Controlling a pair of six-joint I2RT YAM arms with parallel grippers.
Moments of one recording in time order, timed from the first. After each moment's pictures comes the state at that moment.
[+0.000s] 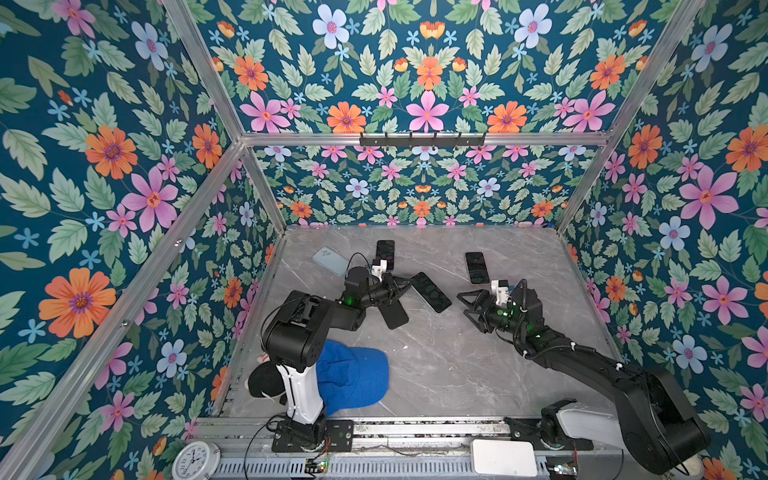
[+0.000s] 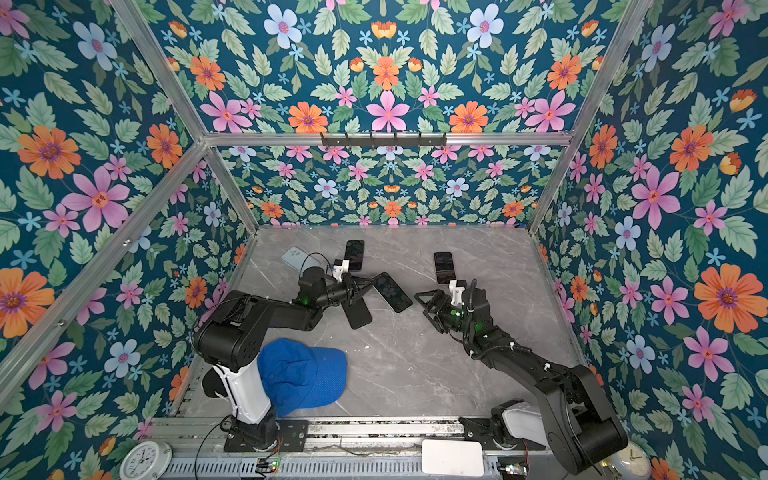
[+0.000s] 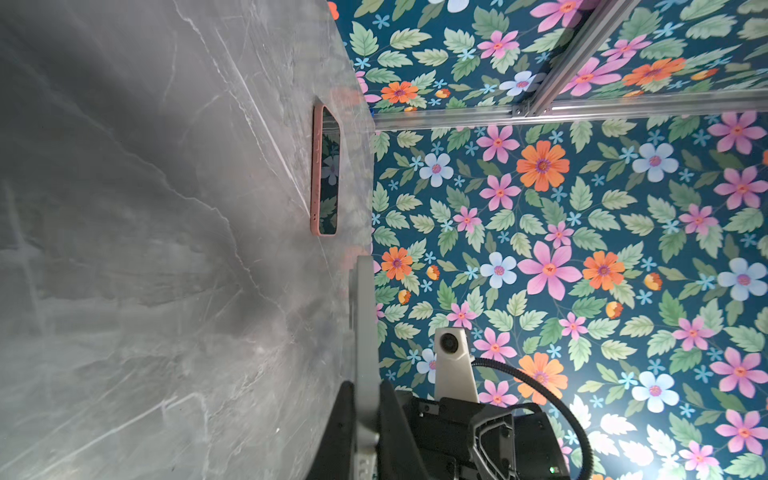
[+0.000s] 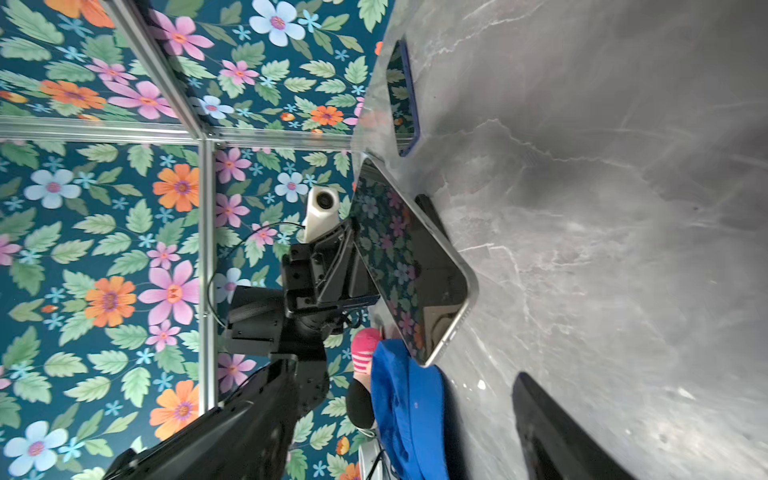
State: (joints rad) left arm -0.38 1.88 0.77 0.94 0.75 -1.37; right arm 0.35 1.26 0.44 0.49 -0.53 1.30
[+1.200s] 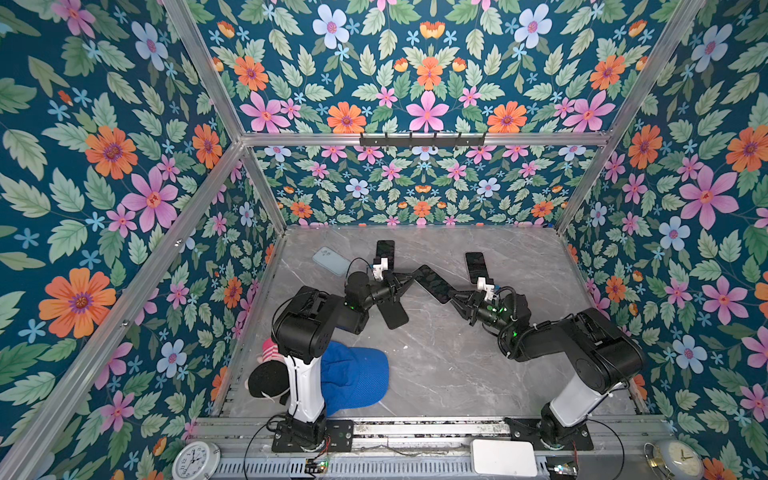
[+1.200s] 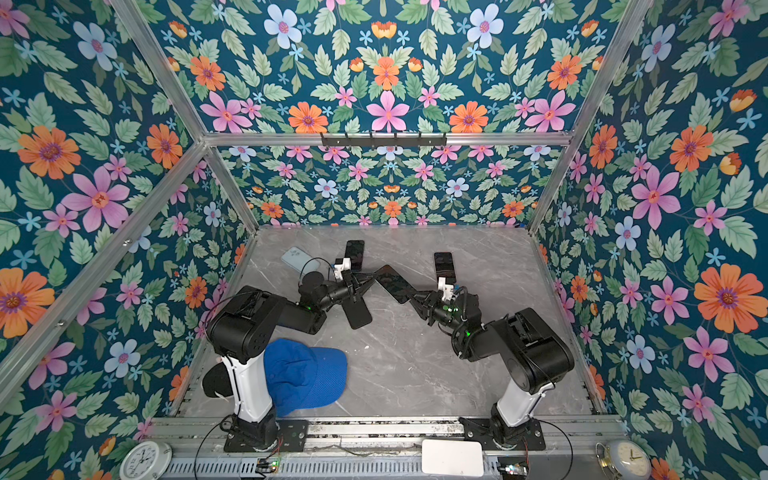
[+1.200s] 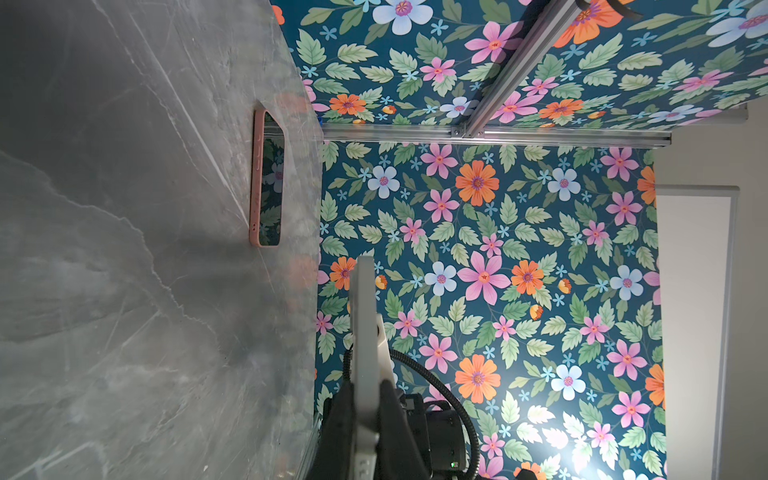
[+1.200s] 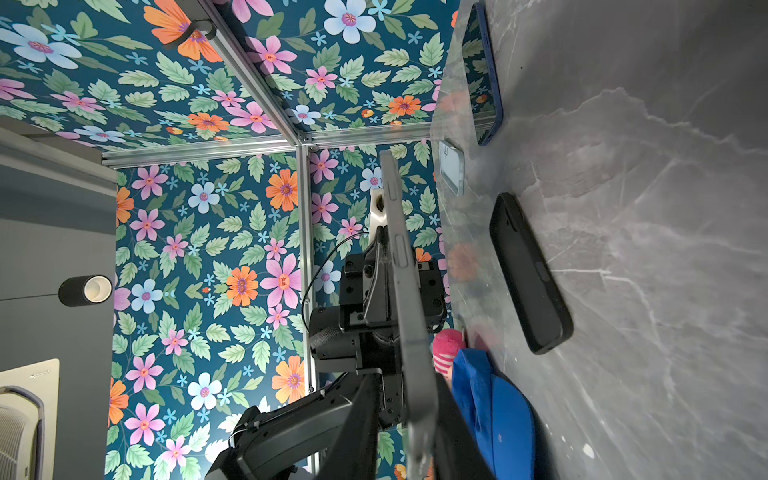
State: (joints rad) left arm -0.40 1.96 0.76 1.22 0.72 -1.57; right arm 0.38 1.69 0.43 1.22 -0.60 1.59
